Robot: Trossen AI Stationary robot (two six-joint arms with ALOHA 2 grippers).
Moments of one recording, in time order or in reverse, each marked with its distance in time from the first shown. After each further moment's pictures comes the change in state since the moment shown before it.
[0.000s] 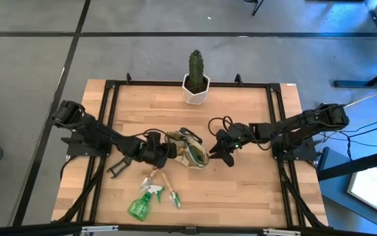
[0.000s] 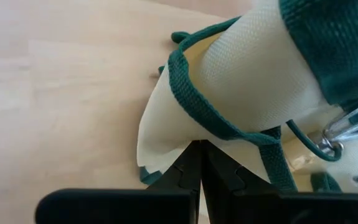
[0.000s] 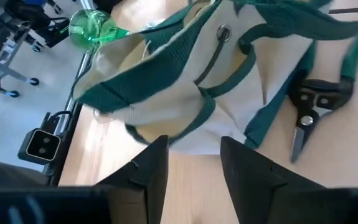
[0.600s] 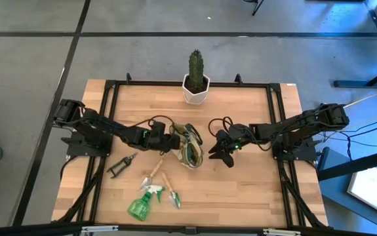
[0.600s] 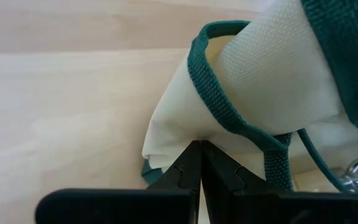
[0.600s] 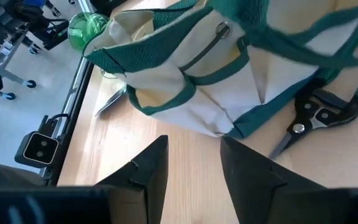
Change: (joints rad) left arm 0.181 -0.001 -0.001 0.057 0.105 0.265; right arm 0.012 0.000 0.000 0.011 0.026 0.003
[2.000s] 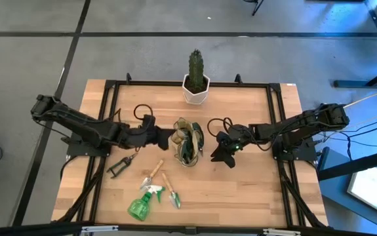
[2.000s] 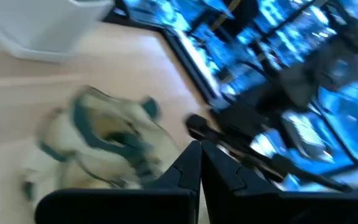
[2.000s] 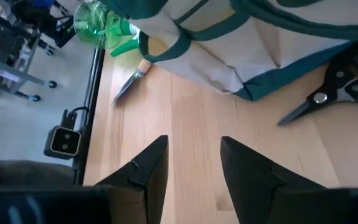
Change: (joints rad) left arm -0.150 -0.365 0.000 0.219 -0.136 0.338; right arm 0.000 0.000 0.001 -0.048 -0.079 0.122
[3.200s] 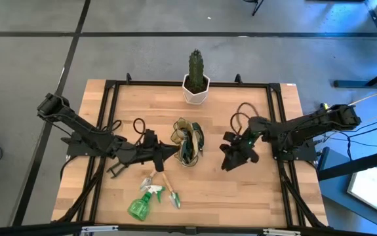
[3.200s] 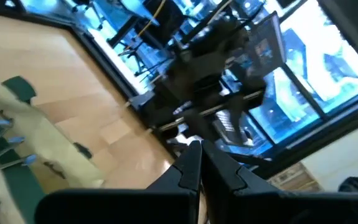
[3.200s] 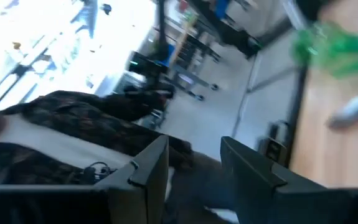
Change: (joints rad) left arm -0.184 0.106 0.000 0.396 -0.075 0.156; right arm 0.024 -0.186 0.000 0.435 -0.471 0.456
